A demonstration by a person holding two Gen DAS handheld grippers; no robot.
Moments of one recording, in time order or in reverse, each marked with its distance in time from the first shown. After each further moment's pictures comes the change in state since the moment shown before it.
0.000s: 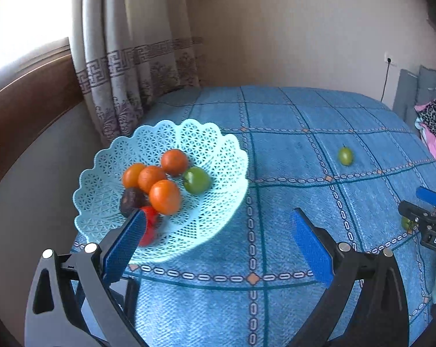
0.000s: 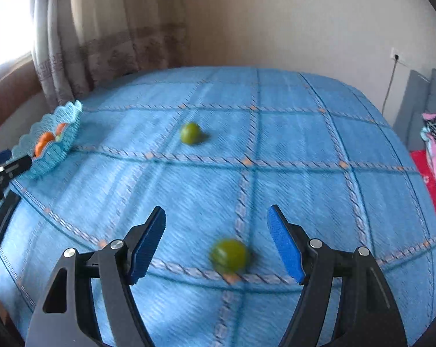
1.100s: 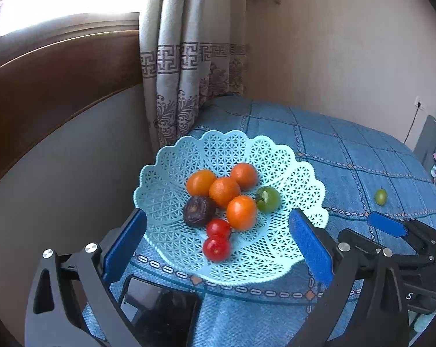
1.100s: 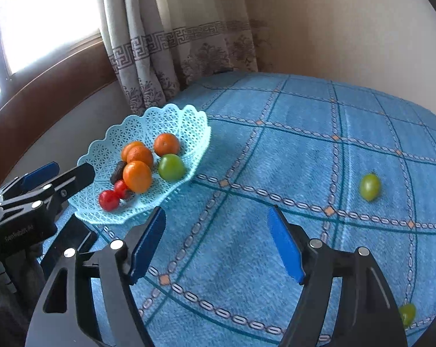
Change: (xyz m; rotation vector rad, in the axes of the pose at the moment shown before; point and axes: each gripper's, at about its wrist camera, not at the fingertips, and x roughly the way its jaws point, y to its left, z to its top) left arm -0.004 0.085 0.006 -0.206 -0.039 0.070; right arm 0.034 0.168 0.055 -0.101 0.012 0.317
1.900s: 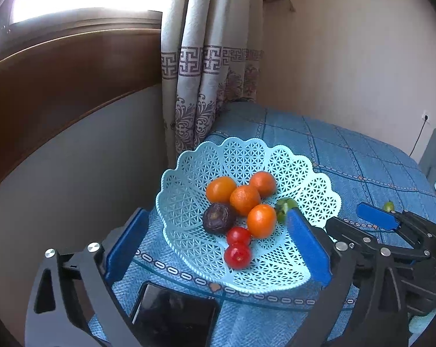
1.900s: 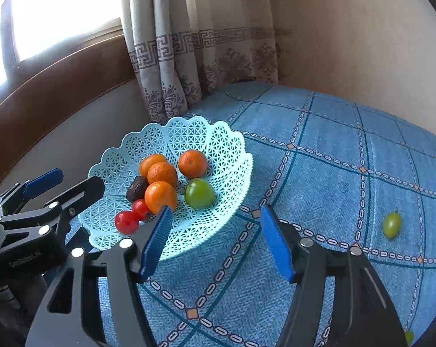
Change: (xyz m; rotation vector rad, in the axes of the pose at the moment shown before) left arm 0.001 0.026 0.004 -0.067 -0.014 0.026; right arm 0.018 0.040 0.030 -0.083 -0.014 0.024
